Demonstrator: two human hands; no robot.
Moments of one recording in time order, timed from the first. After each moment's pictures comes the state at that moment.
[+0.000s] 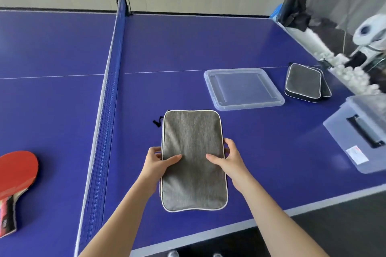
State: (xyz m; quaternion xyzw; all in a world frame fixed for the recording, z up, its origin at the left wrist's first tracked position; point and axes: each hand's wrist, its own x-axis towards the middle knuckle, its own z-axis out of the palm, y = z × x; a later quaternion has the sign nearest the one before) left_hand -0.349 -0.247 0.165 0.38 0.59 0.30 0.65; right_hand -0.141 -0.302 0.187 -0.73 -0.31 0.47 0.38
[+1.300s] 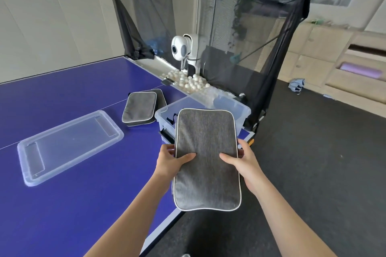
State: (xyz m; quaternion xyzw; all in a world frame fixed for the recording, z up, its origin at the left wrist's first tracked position) left_hand 0.245 -0.434 0.251 0.62 0.39 0.18 0.66; right_hand 0.378 -0.601 0.263 -0.75 -0.12 0.28 0.59
